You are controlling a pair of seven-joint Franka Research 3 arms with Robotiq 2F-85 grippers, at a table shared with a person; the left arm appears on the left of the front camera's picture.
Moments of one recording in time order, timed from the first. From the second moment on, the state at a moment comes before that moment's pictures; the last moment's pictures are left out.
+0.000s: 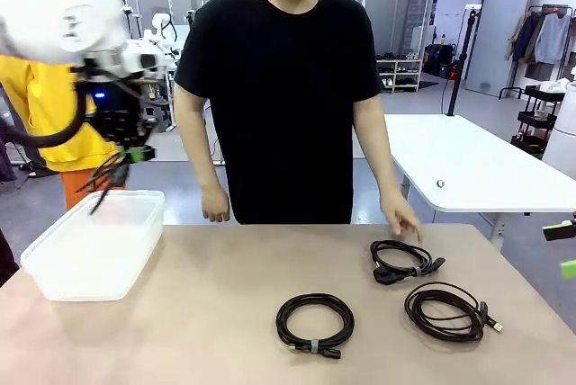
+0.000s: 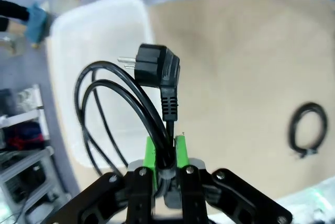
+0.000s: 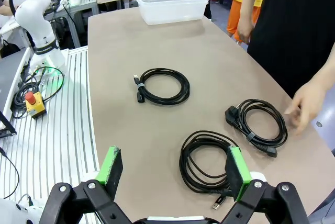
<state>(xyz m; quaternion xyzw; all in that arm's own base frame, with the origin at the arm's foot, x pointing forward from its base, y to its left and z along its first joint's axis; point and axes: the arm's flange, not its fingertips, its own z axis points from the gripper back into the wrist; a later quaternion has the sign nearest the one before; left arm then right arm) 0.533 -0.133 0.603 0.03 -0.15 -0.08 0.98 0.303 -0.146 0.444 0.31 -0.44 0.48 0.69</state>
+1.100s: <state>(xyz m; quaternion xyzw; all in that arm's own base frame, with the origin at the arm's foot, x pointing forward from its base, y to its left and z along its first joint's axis) 0.614 -0.044 0.431 0.01 -0.12 0.00 0.99 0.303 -0.146 0.444 0.31 -0.44 0.48 0.69</state>
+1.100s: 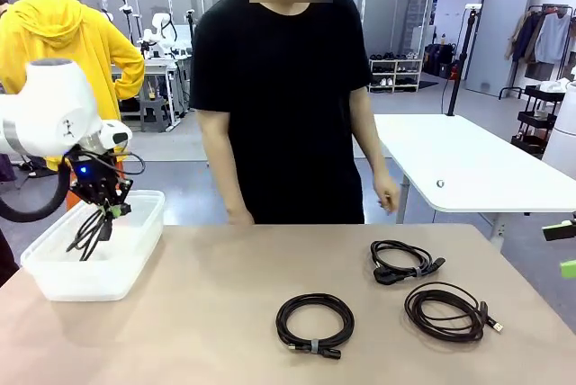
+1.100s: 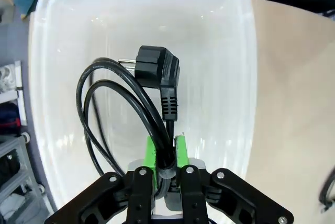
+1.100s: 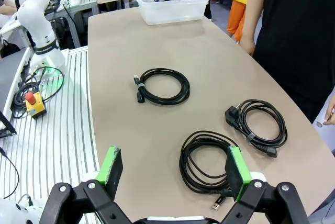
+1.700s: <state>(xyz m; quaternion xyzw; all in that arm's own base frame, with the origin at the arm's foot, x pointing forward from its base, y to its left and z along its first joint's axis) 0.619 -0.045 0.418 0.01 -0.11 0.02 0.99 0.303 -0.146 0.444 0.31 -0.44 0.48 0.69</state>
